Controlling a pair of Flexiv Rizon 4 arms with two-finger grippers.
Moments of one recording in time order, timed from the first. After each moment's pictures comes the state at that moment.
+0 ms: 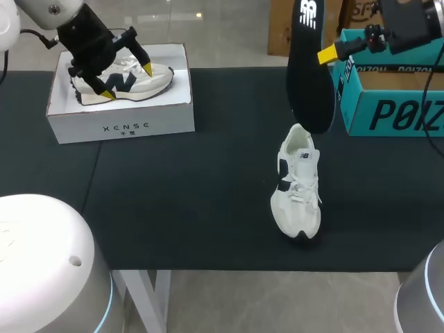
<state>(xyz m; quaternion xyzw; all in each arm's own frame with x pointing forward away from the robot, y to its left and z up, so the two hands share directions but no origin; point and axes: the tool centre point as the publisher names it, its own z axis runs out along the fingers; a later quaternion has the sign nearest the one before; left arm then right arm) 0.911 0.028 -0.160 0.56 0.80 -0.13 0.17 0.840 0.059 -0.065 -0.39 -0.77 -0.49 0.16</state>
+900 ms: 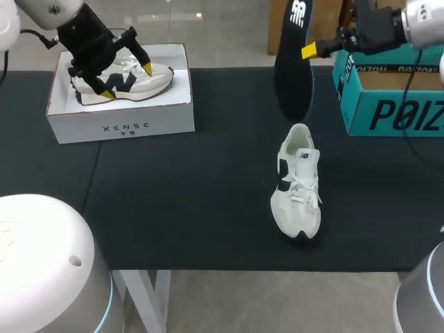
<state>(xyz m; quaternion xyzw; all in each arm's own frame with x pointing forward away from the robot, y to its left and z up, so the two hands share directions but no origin) 0.911 0.028 -0.160 0.56 0.80 -0.13 0.17 0.937 0.068 -0.120 -0.43 -0.74 -0.50 0.12</state>
